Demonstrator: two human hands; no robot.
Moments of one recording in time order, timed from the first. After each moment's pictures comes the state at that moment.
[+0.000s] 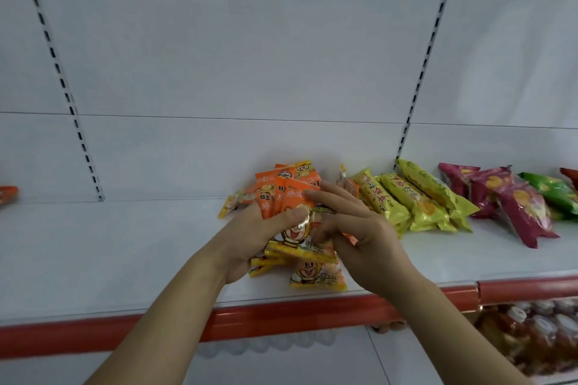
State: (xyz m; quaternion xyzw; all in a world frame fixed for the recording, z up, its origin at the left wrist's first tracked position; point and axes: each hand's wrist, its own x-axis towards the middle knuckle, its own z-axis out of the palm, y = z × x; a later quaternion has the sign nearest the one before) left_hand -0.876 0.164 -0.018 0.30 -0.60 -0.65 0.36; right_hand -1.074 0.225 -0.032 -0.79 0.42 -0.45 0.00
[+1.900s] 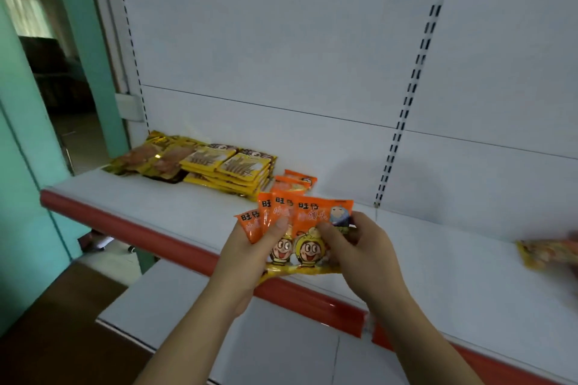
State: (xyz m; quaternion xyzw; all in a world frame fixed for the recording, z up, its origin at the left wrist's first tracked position) left_hand -0.410 0.175 -0.057 0.46 -0.41 -0.48 0.63; right_hand -0.577 0.143 -0.041 -0.62 0.52 -0.46 0.36
